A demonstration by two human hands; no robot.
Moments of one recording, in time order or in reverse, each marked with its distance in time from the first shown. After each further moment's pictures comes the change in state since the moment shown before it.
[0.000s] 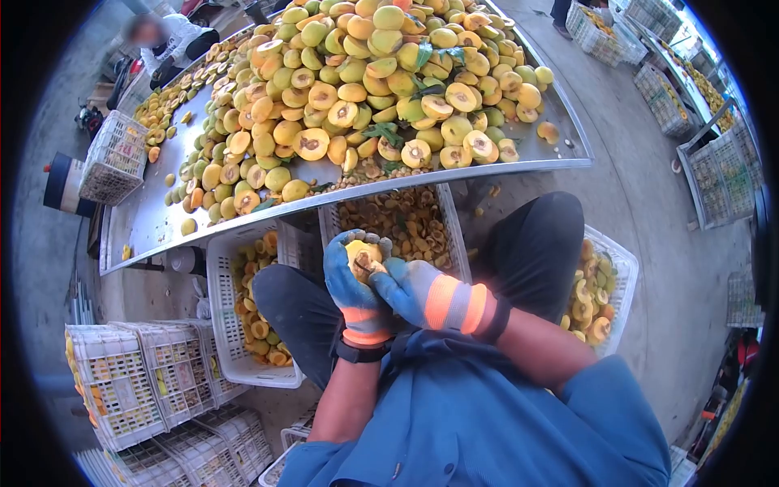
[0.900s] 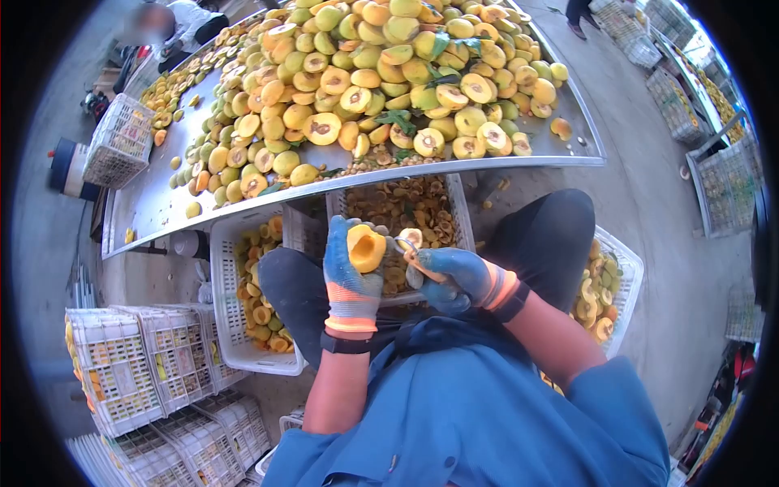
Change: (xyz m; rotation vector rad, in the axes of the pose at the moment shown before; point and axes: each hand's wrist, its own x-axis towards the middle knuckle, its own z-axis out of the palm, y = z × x) left_hand 0.013 0.023 -0.018 0.419 -0.011 0.068; right_hand -0.021 0.020 -0.033 1.321 -0.290 0.824
